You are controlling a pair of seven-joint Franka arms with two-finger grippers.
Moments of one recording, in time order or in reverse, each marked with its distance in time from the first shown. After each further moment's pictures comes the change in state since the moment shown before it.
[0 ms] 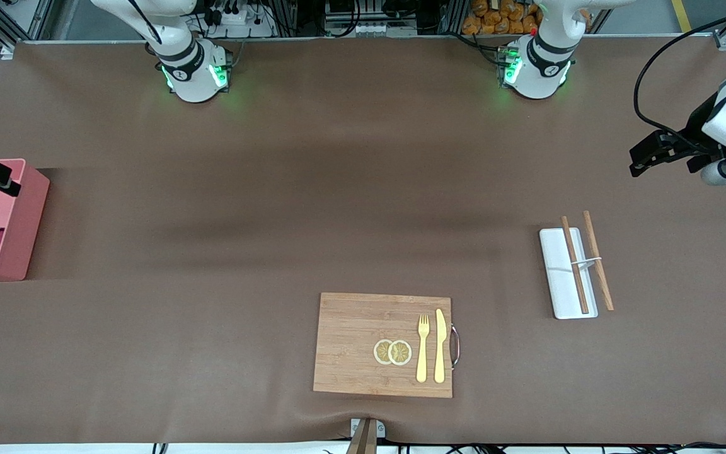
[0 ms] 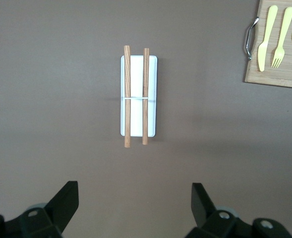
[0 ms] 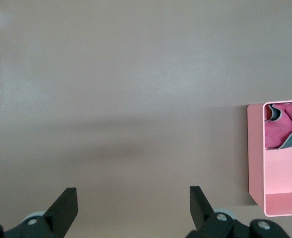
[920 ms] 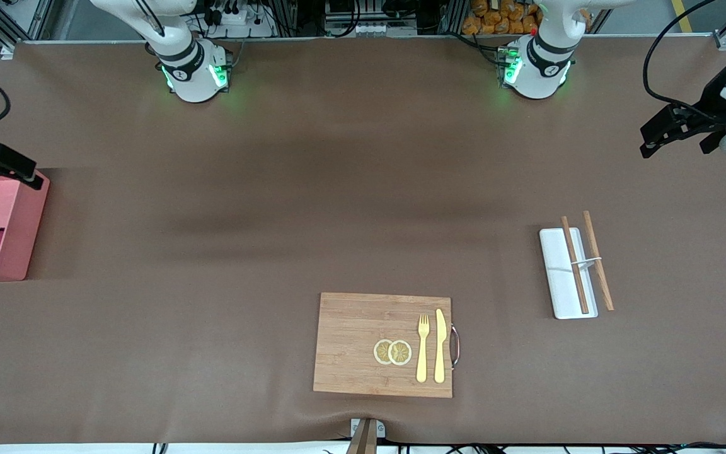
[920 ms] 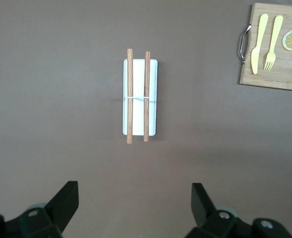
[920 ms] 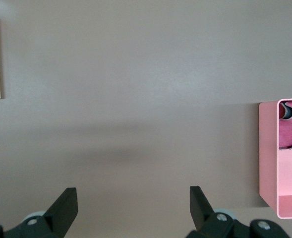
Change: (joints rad) left arm 0.000 -0.068 0.000 -0.006 0.000 -0.022 0.000; right arm 0.038 -0.112 0.008 -0.177 0.004 0.090 0.023
